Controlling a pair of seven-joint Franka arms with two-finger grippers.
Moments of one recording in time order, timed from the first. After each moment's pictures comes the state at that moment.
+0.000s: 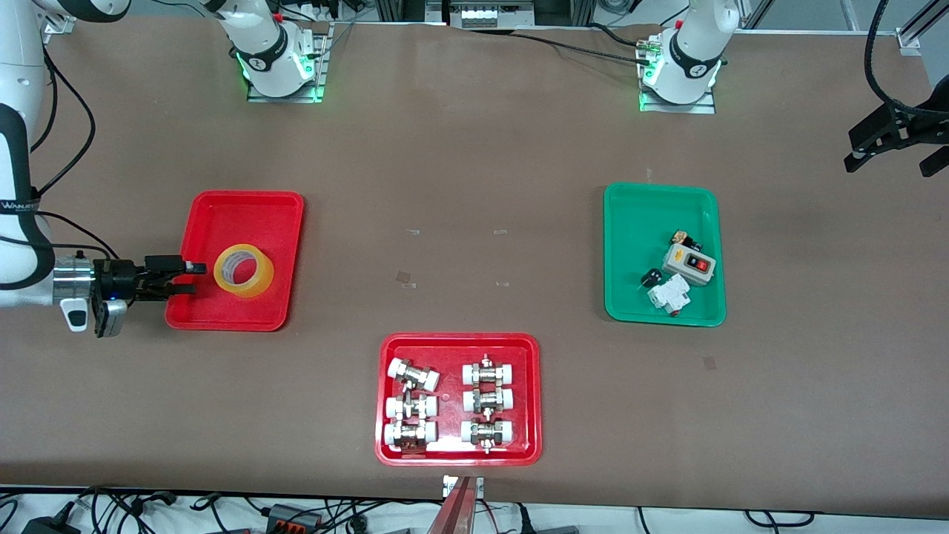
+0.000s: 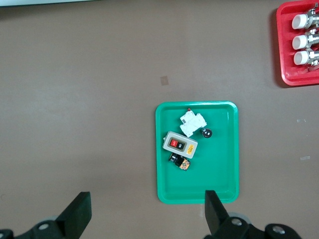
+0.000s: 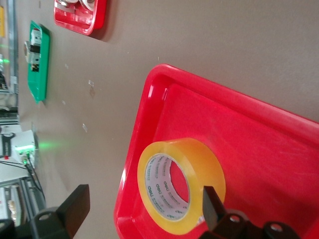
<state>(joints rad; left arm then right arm) 0.05 -0.06 -0.03 -1.54 0.01 1.56 0.09 -0.30 0.69 -0.02 -1.51 0.62 1.65 -0.91</state>
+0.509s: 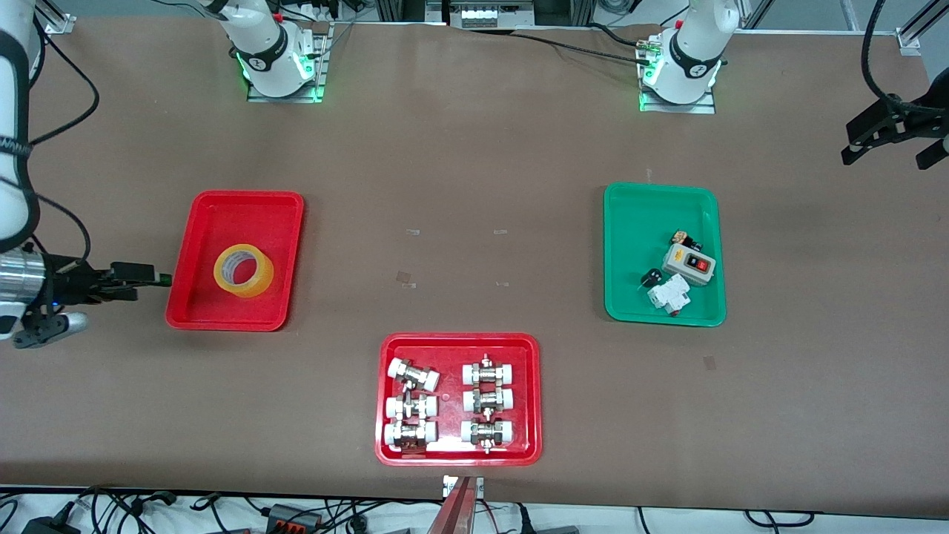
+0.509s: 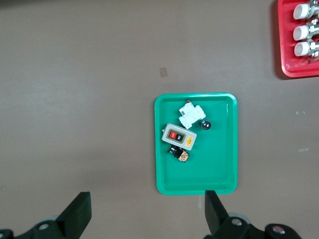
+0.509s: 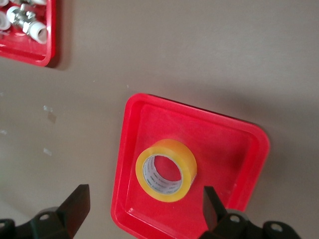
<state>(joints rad) 0.05 -0.05 -0.03 -1.52 0.01 1.52 0.09 -0.17 0.53 -0.02 -1.37 0.30 1.67 -0.44</state>
